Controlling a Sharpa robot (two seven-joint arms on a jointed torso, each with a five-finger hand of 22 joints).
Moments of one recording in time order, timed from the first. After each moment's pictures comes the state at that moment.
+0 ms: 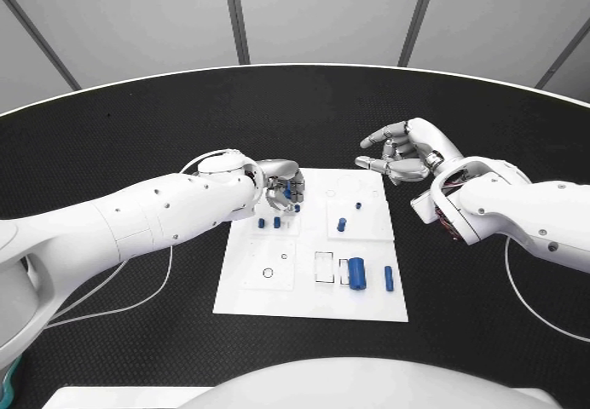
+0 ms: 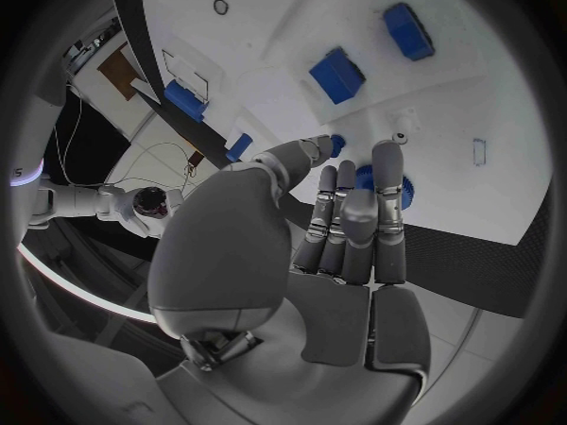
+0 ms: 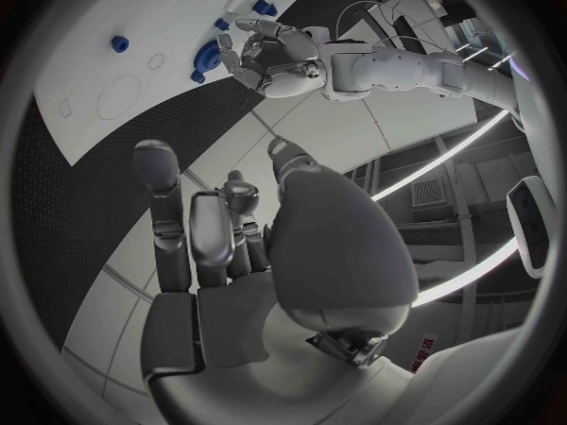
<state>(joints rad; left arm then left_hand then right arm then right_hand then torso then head) 1.24 -0.41 -0.12 1.06 -1.38 0.00 -0.01 1.37 -0.25 0.62 -0.04 0.26 0.86 0.15 0.52 0.23 0.94 0.09 0.54 0.13 1.25 0.02 1.40 0.79 0.17 1.08 0.11 1.07 0.57 1.24 -0.98 -0.09 1.65 -0.88 -0.63 0.06 1.38 -0.18 0.17 0.29 0.26 0.88 0.14 0.27 0.26 1.25 0.05 1.08 1.02 1.46 -0.02 1.27 1.14 0.13 1.30 0.08 0.82 0.97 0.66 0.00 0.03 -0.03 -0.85</state>
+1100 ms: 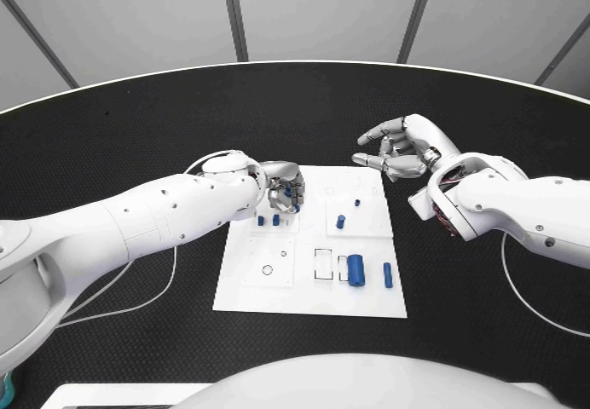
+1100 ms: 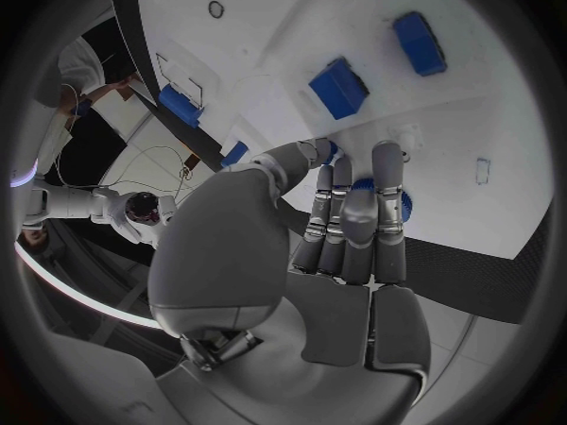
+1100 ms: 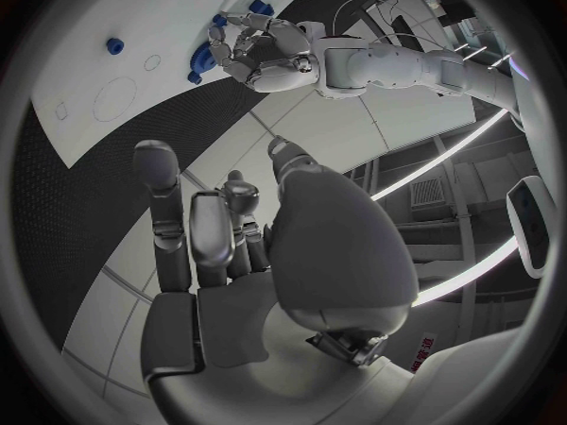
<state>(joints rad) 1.22 -0.37 -0.12 1.02 -1.38 0.03 -0.02 1.35 -0.25 0.62 -0.05 0.23 0.86 0.15 0.49 0.21 0.95 0.10 0.51 0.11 1.25 0.02 1.41 0.78 0.17 1.08 0.11 1.07 0.57 1.24 -0.97 -0.09 1.66 -0.88 -0.63 0.06 1.38 -0.18 0.17 0.29 0.26 0.88 0.14 0.27 0.26 1.25 0.05 1.08 1.02 1.46 -0.02 1.27 1.14 0.13 1.30 0.08 0.82 0.97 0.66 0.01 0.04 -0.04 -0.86</state>
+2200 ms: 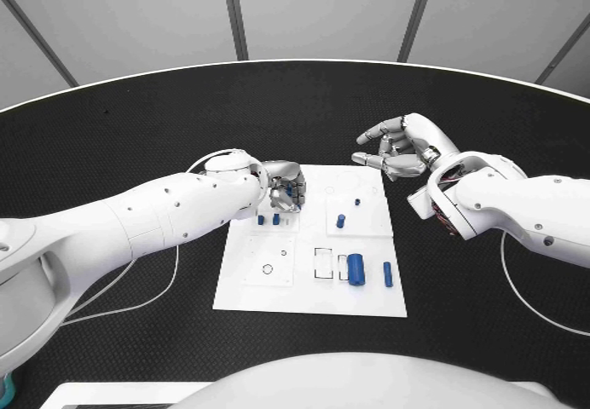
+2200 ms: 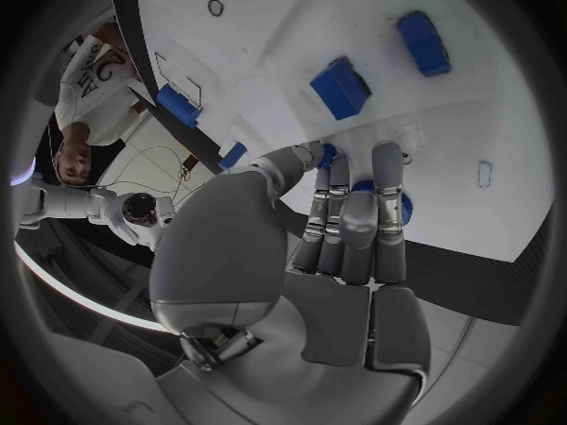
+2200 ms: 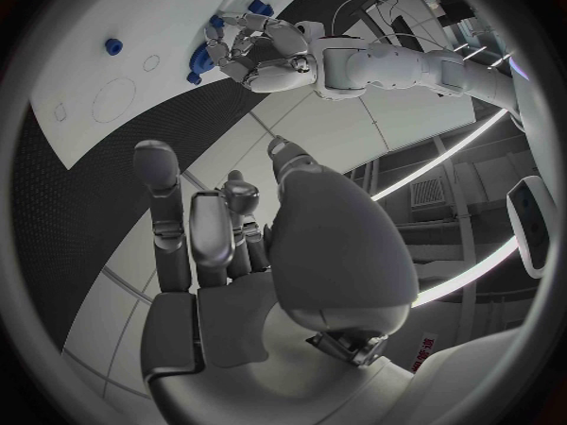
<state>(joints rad) 1.22 -0.36 -0.12 1.01 -1.38 0.04 -0.04 1.31 -0.21 0.60 -0.02 0.22 0.87 0.15 0.48 0.21 0.98 0.09 0.51 0.12 1.27 0.02 1.43 0.81 0.17 1.08 0.12 1.07 0.57 1.24 -0.97 -0.09 1.65 -0.88 -0.63 0.06 1.38 -0.18 0.17 0.29 0.26 0.88 0.14 0.27 0.26 1.25 0.05 1.08 1.03 1.46 -0.02 1.27 1.14 0.13 1.30 0.08 0.82 0.97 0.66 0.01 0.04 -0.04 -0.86</state>
